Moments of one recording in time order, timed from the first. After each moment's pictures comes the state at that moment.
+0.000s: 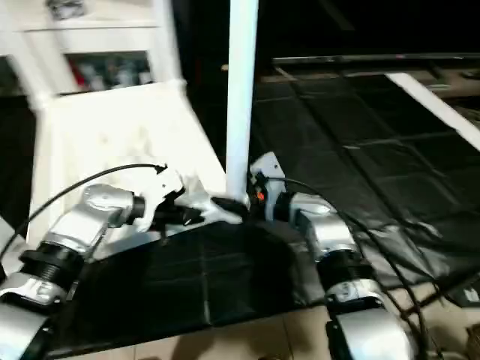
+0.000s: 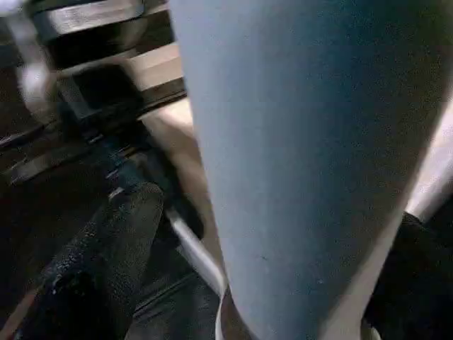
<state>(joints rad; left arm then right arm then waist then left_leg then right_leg) -0.64 0.39 -0.29 0.58 0.02 0.21 -1.22 -0.63 -0.25 0.11 0.72 0.19 0.11 1.19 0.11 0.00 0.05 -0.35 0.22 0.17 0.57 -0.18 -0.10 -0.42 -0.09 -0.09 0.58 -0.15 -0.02</state>
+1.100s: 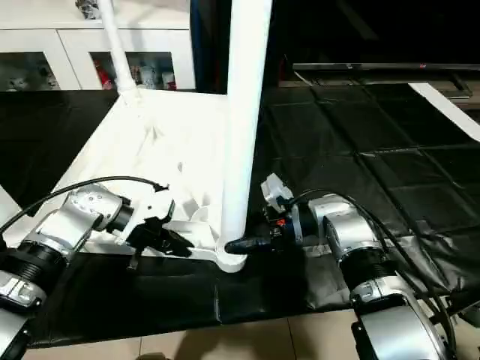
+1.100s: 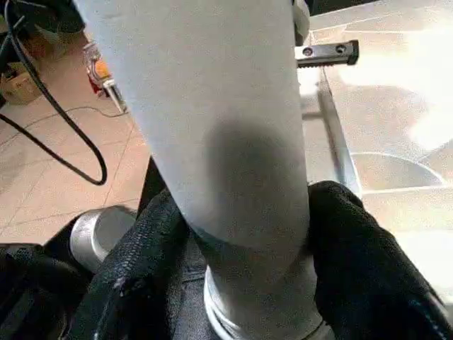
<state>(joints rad) -0.64 0.46 -0.37 0.59 0.02 0.06 -1.48 -0.63 -0.36 0.21 0.71 0.25 0.13 1.59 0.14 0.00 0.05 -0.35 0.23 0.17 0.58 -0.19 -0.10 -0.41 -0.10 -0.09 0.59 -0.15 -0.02</state>
